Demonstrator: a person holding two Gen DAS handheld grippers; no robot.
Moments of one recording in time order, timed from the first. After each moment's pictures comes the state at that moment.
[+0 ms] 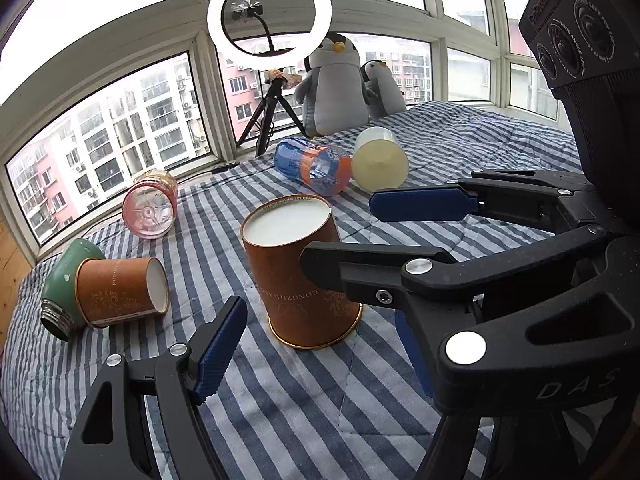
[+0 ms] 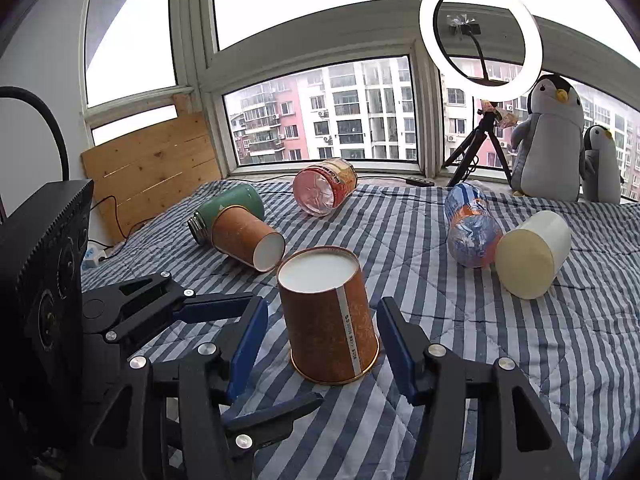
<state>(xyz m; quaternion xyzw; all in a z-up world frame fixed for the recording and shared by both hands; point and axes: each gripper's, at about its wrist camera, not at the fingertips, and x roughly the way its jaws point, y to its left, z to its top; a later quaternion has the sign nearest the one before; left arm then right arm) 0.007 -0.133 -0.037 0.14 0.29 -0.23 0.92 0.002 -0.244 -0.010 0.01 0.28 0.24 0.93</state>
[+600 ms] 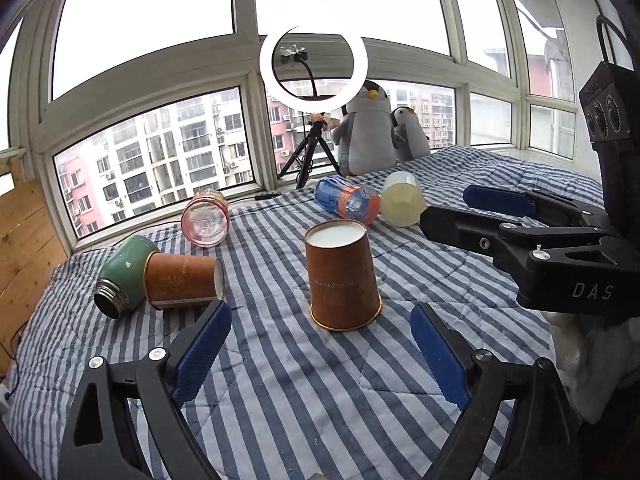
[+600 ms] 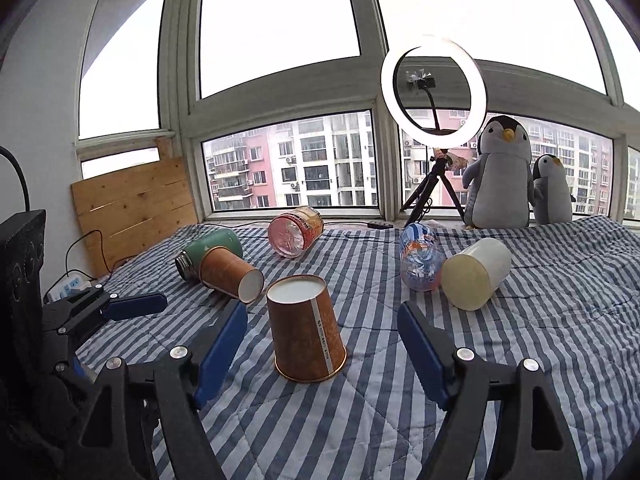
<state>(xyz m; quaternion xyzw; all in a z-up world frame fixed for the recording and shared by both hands) -0.055 -0.081 -0.009 0.09 0.22 -0.19 0.95 -0.057 -0.263 0.008 0.02 0.19 0.17 0.97</state>
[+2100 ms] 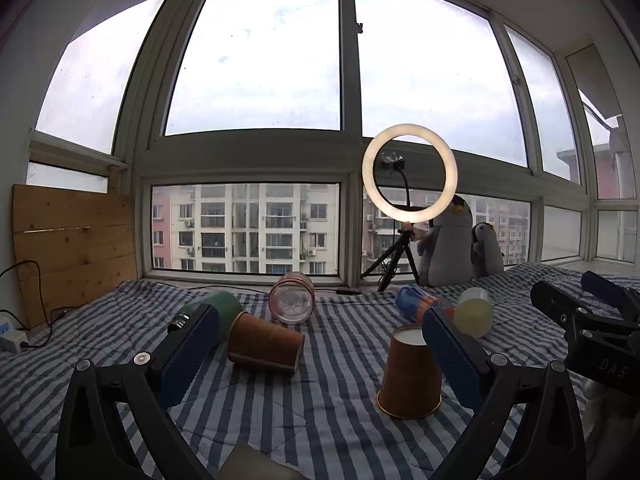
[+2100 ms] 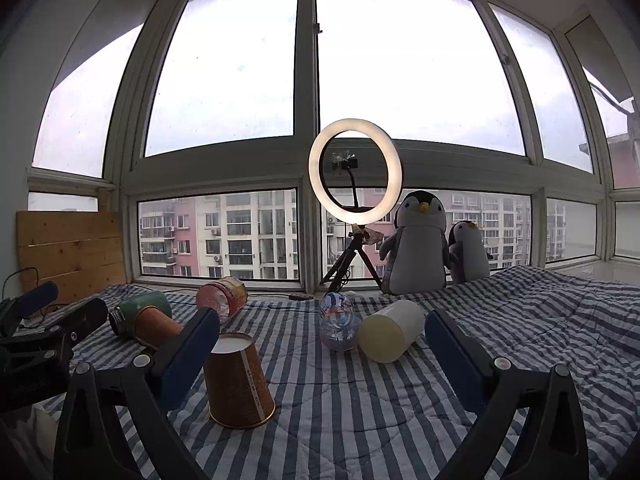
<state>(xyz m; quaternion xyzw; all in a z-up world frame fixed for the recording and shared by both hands) -0.079 -0.046 0.006 -0.01 0.03 -0.04 1.00 -0.090 -0.273 0.010 0.01 0.04 0.02 1.00</state>
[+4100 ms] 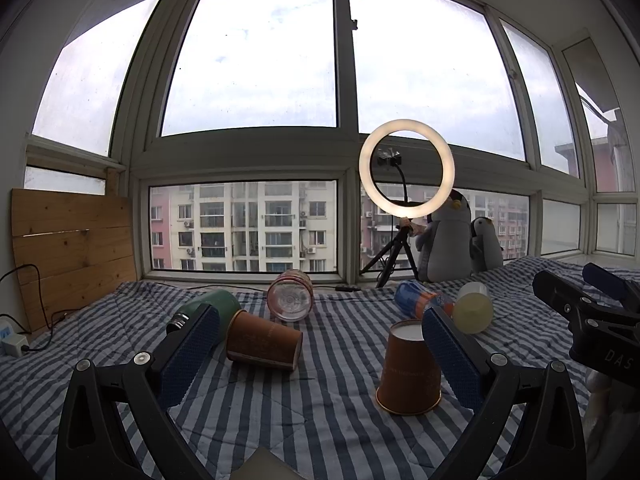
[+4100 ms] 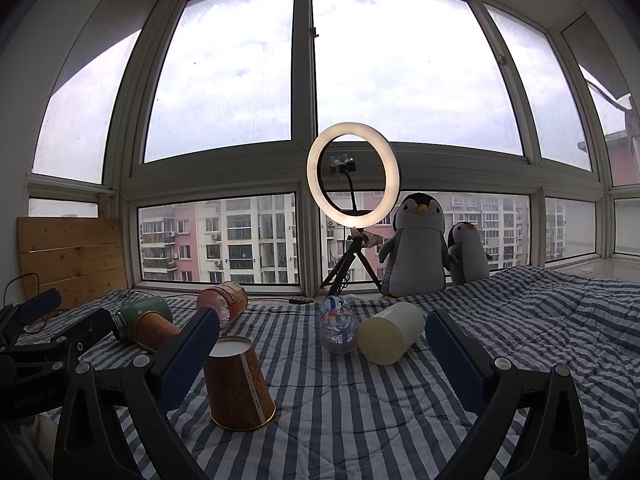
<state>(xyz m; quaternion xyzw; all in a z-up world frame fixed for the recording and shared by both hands) -0.079 -0.049 0.003 0.00 0.04 -0.05 1.00 -0.093 -0.274 0.010 0.02 0.04 0.02 1.00</state>
